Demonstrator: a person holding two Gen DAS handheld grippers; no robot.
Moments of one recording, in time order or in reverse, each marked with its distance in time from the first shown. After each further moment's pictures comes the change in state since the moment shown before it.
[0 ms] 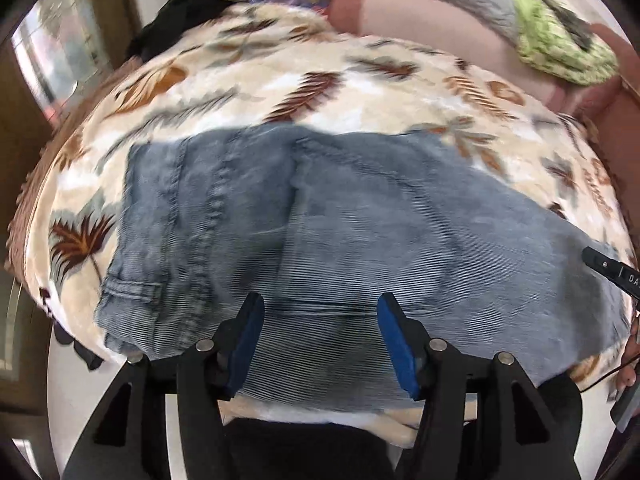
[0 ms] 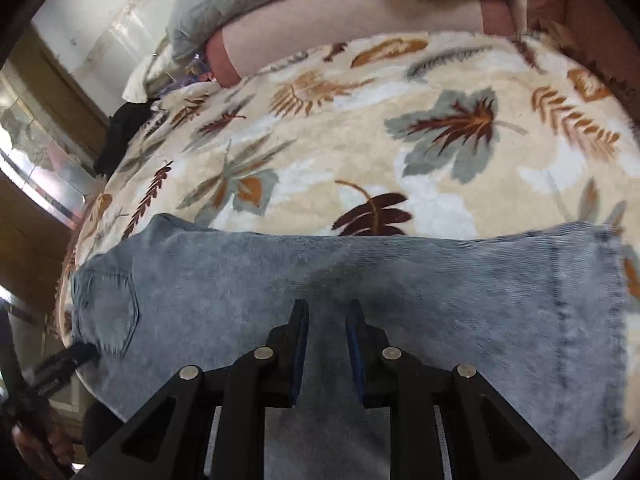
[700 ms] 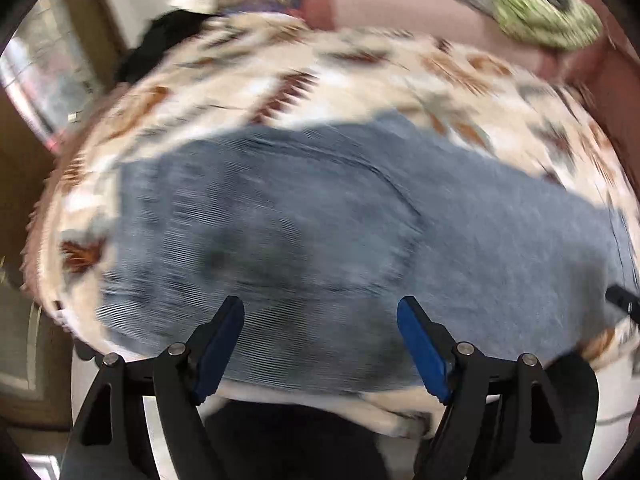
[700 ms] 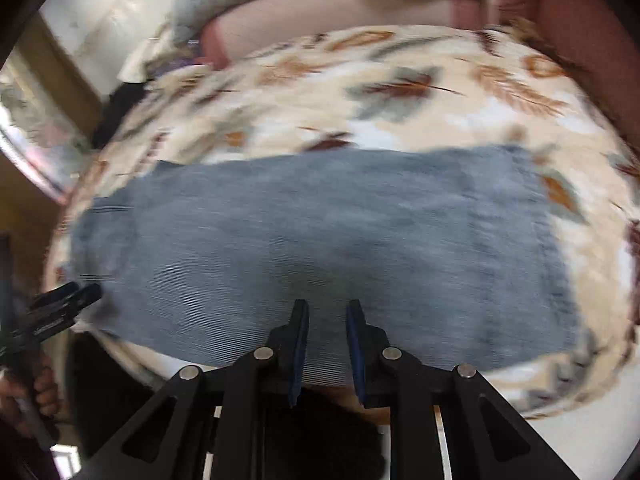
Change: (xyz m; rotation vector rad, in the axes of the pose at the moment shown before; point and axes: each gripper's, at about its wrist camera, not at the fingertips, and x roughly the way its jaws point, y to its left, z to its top) left arm -0.003 -0.022 0.007 0.051 -0.001 0.101; right arm -0.045 -0.005 -0.062 -0.018 0.050 -0.032
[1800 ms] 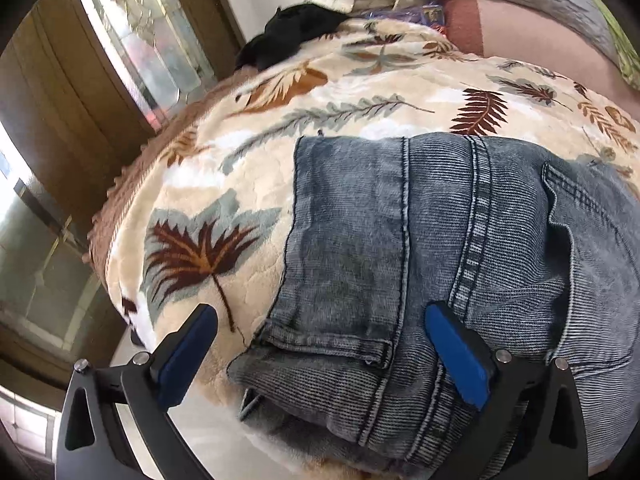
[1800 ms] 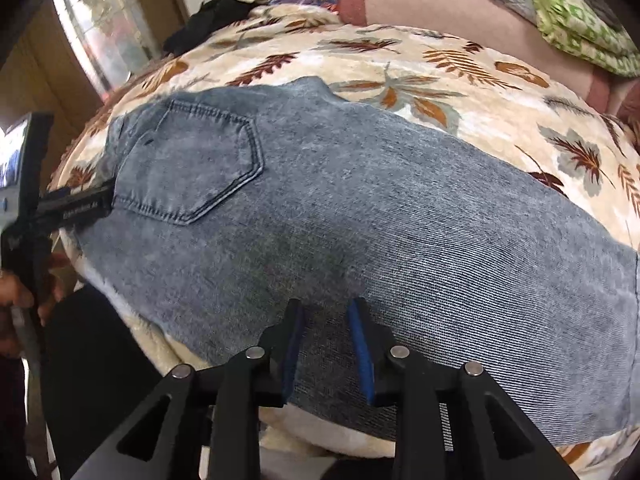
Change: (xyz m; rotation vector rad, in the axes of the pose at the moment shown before) left arm 0.059 0.108 -0.003 -0.178 -0.076 0.303; right arm 0.078 0.151 -0.019 -0.356 0.067 0.005
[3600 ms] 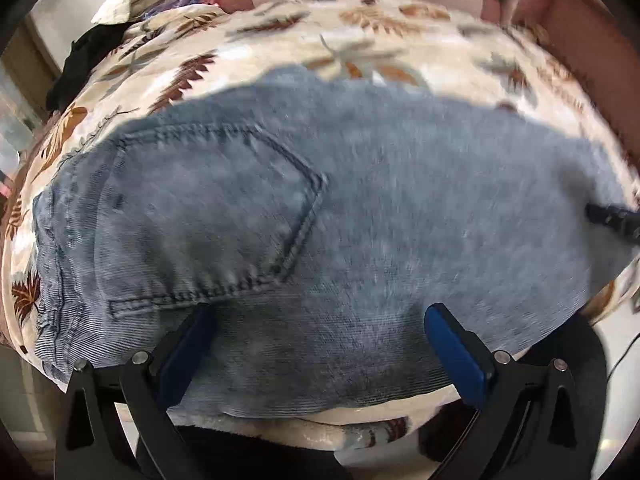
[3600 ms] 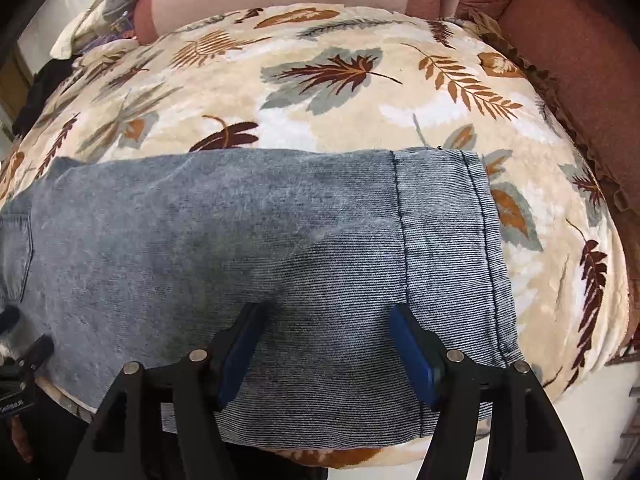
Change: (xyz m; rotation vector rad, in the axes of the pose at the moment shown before) left arm -0.077 -0.164 -0.041 0.376 0.121 -0.435; right arm -0.044 -0.193 -0.027 0.397 0.088 -0.333
